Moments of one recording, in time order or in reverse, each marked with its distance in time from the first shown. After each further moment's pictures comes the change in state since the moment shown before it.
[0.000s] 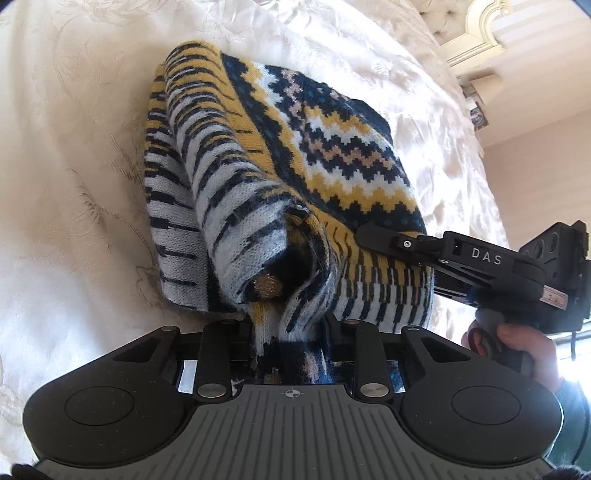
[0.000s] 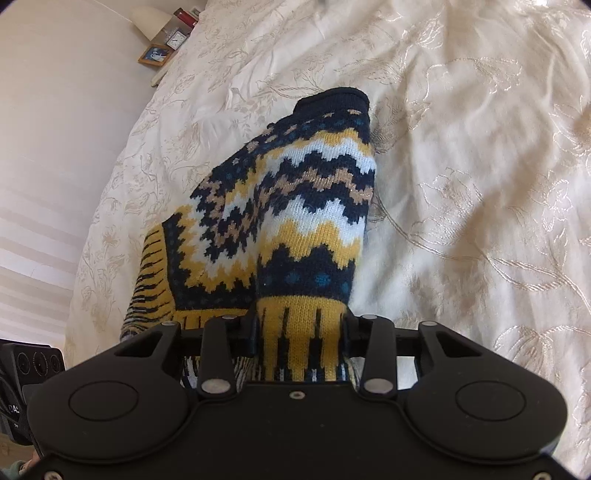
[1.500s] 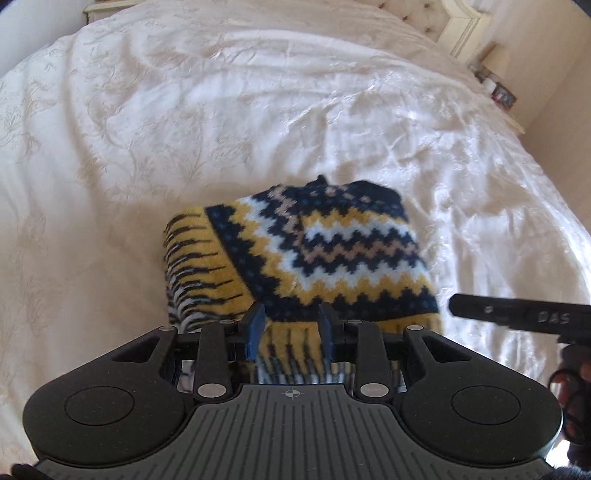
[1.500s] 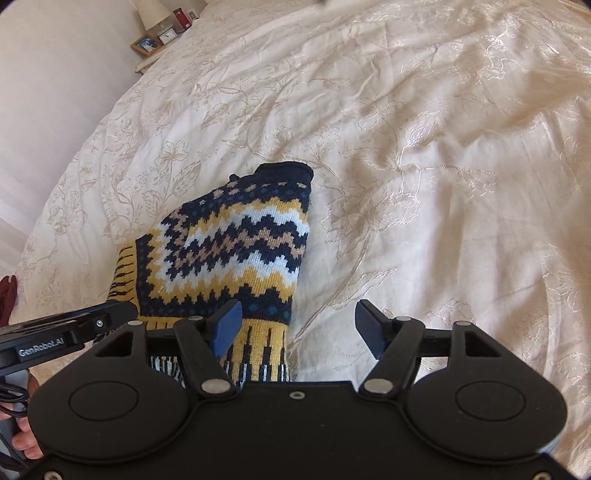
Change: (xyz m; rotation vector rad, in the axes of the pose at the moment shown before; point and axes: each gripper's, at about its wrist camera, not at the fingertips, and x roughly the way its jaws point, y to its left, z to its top) left arm 0.001 -0.108 -0.119 0.199 -0.200 0.395; right arm -0.105 -0.038 -0.030 -0.162 -0.082 -0.220
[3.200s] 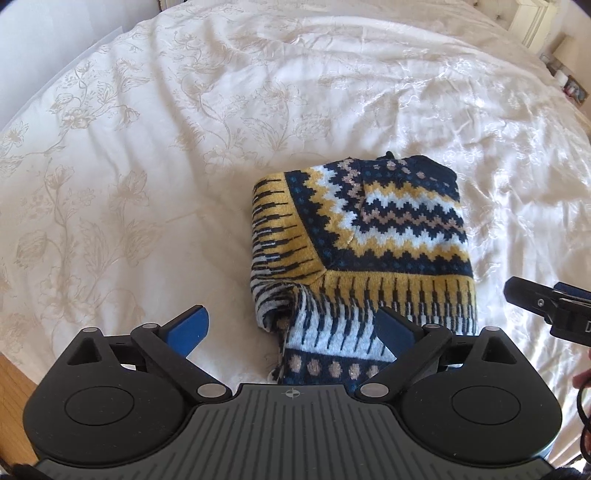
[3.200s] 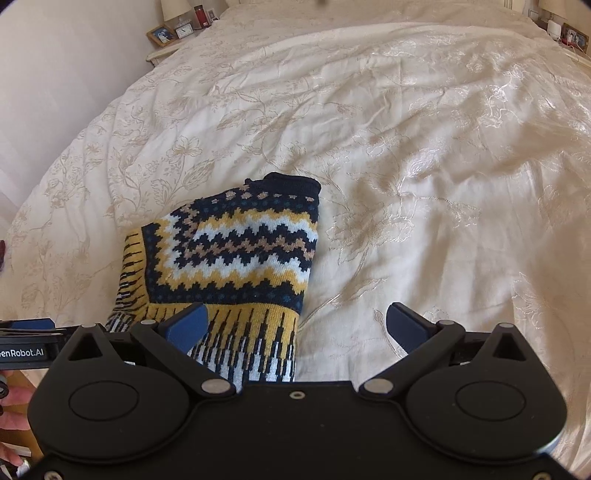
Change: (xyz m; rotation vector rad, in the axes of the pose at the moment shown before) left arm -0.061 -0.017 -0.022 -0.088 0.059 0.249; right arm -0.037 0.038 -0.017 -0.145 -0.052 -0.087
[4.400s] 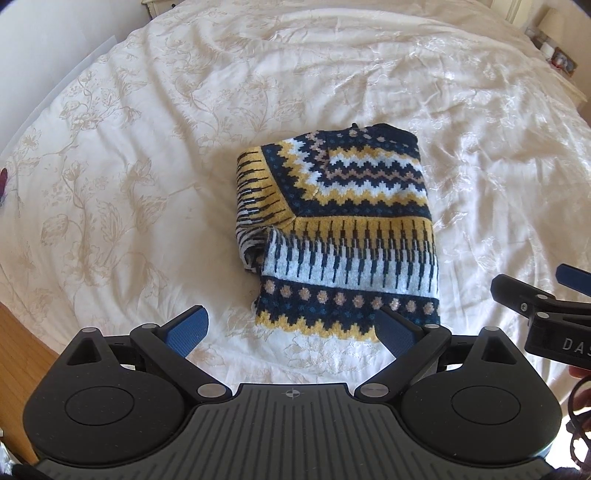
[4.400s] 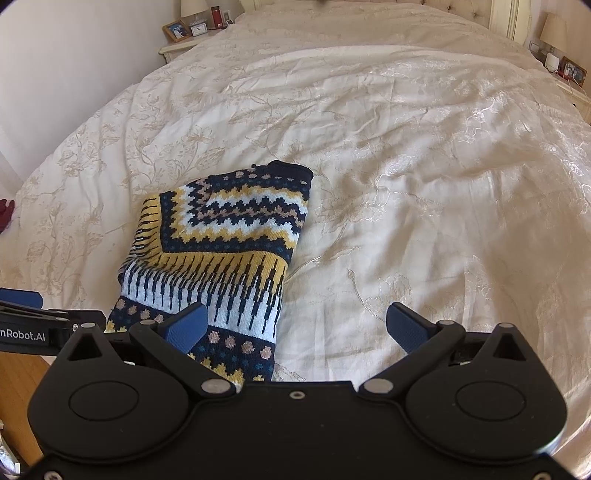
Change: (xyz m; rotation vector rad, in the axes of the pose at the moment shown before) left arm -0.051 -0.034 -0.039 0.056 0.031 0.035; right arm -0.059 0.006 -0.042 -0.085 -0.031 -0.057
